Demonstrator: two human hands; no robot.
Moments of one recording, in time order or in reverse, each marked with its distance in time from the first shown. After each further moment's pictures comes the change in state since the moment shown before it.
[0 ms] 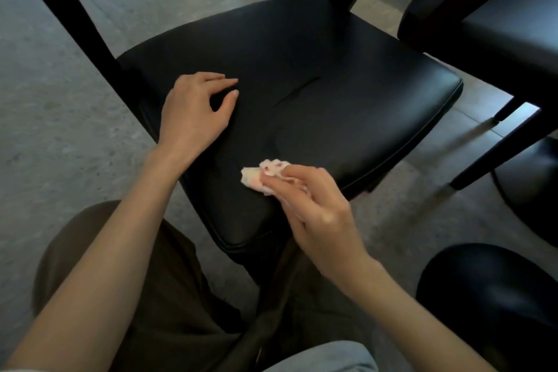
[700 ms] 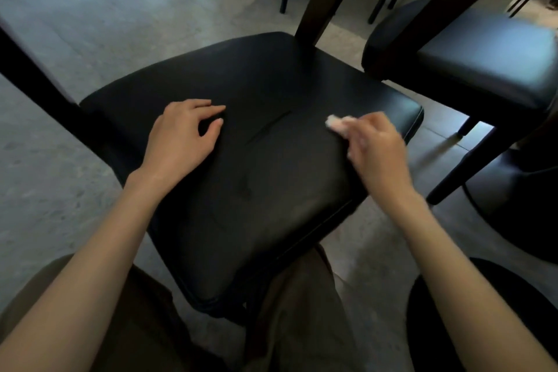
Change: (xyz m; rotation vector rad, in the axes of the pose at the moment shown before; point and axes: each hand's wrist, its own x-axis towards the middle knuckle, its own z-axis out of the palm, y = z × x) left_hand 0.034 0.011 0.011 -0.002 -0.122 0.046; right_hand 0.070 0.131 -0.051 -0.268 0.038 0.345
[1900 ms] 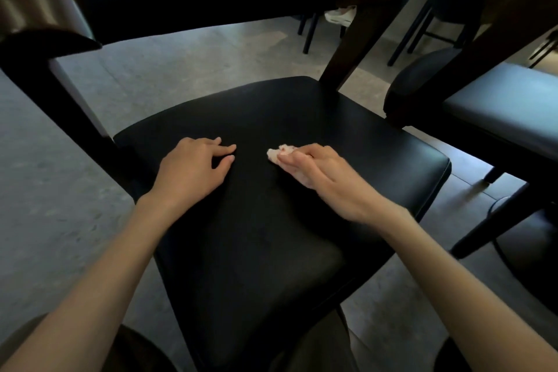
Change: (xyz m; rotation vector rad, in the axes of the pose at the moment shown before) left_hand 0.020 -0.015 -0.012 0.159 -0.155 -0.117; right_hand 0.056 -0.042 0.035 0.354 -0.605 -0.125
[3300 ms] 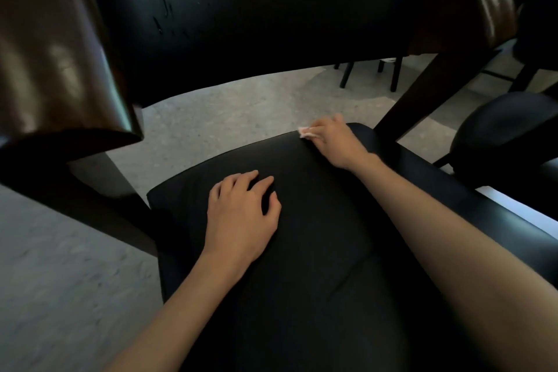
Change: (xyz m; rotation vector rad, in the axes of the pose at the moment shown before) left_hand 0.051 -0.009 0.024 0.046 0.223 -0.125; right_hand 0.254 0.083 0.021 -0.493 0.045 -0.077
